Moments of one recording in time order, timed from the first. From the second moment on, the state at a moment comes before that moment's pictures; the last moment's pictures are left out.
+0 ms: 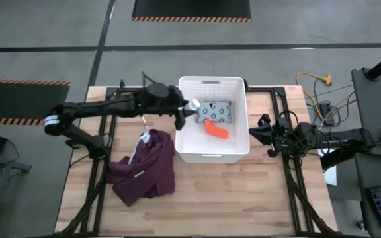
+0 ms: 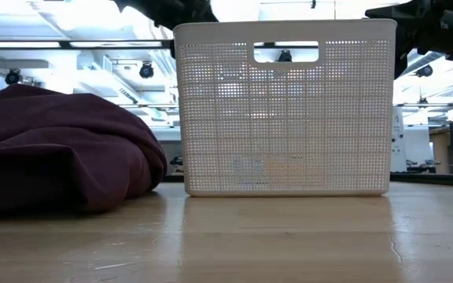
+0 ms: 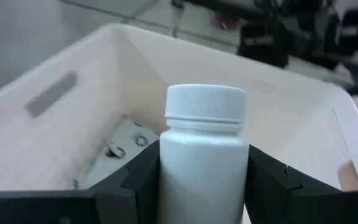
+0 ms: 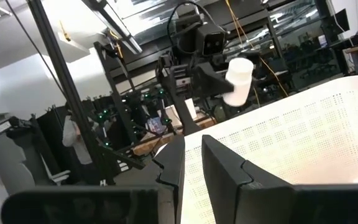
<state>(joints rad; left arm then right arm) 0.26 1.37 1.18 -0.16 0.01 -0.14 0.02 0.28 0.06 0.50 0.08 0.40</state>
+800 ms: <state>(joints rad) 0.25 1.38 1.21 -0.13 0.12 -0.06 0.02 0.28 0.06 0.50 0.08 0.39</state>
